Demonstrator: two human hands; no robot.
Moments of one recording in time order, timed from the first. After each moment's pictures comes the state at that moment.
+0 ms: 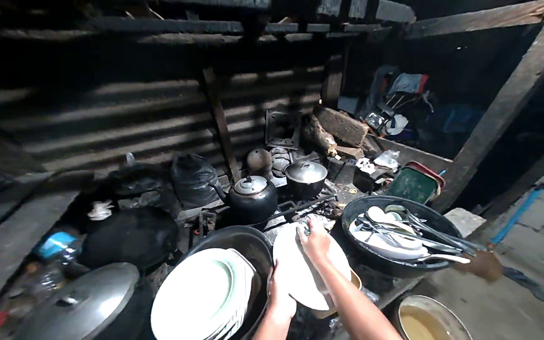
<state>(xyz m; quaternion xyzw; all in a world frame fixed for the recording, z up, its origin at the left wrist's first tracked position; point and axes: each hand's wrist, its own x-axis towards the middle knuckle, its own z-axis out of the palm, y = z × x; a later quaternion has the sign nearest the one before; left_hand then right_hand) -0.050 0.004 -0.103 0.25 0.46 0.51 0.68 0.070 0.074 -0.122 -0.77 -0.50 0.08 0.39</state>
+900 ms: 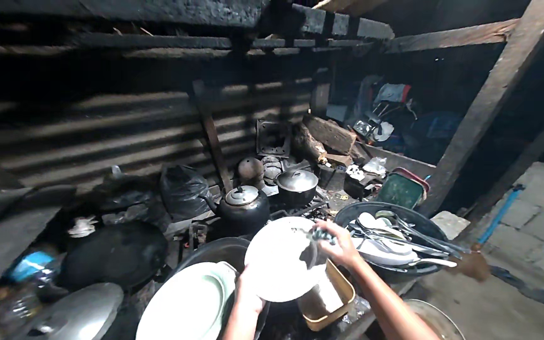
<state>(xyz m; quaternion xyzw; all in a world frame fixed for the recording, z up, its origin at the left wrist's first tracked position) -0.087 0.053 -0.105 0.25 0.44 0.51 0.70 0.155 0.027 -0.094 -0.48 -0.67 0.08 0.55</state>
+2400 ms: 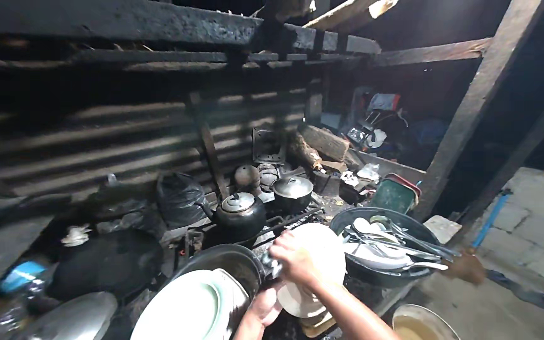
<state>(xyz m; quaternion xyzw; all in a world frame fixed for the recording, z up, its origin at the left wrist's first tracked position) -0.081 0.035 -0.129 0.42 0.22 0.38 0.80 0.067 0.051 -0.076 -0.41 -0.78 -0.17 0.45</state>
